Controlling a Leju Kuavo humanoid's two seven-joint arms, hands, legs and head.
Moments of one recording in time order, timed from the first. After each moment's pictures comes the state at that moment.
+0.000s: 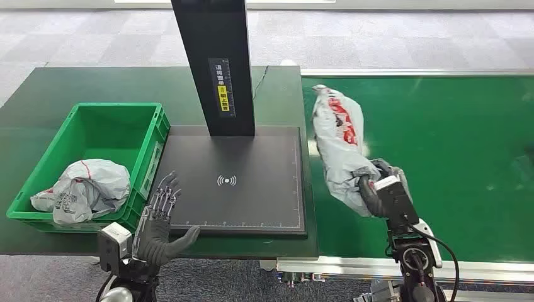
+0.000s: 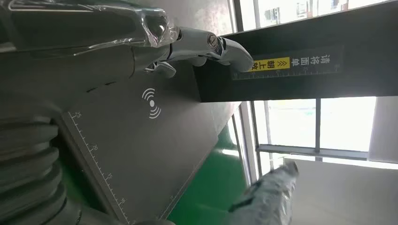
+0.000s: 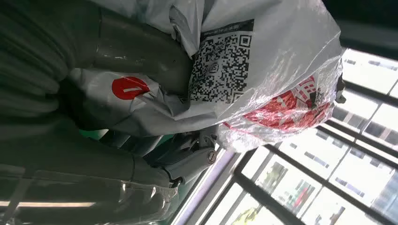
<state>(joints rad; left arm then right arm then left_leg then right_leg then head) 0.08 -0.09 -0.16 -1.58 -0.01 -0.26 -0.34 -0.19 -0.01 -0.01 -1.33 0.45 0.10 -0.33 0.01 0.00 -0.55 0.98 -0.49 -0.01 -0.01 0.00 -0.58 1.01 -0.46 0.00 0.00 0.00</state>
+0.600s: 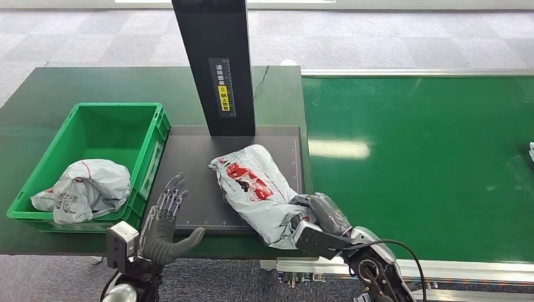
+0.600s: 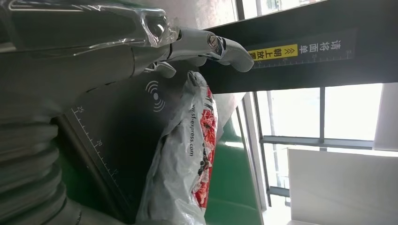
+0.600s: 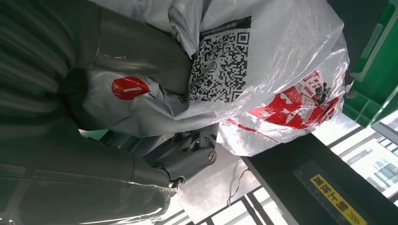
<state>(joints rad) 0.05 -0.07 -0.18 -1.53 0.00 -0.27 -0.35 -0.20 -0.09 0.33 -1.27 0.63 0.21 -0.39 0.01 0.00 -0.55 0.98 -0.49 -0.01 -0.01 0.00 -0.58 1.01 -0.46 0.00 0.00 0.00</state>
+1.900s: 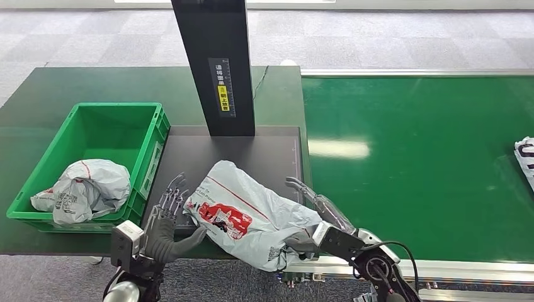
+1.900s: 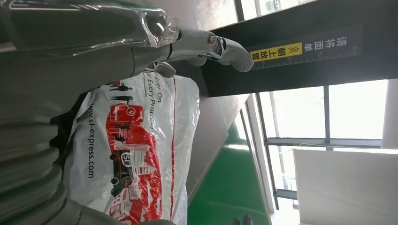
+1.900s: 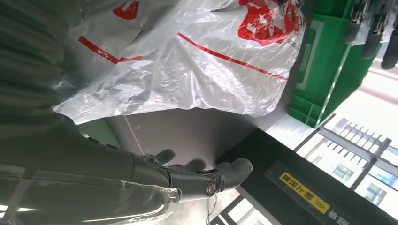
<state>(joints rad) 0.03 -0.06 -0.19 -1.50 -0.04 -0.23 -0.37 -0.20 -0.14 0.35 -1.24 0.38 0.26 -0.49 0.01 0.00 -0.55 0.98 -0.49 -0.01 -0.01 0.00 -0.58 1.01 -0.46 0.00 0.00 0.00</state>
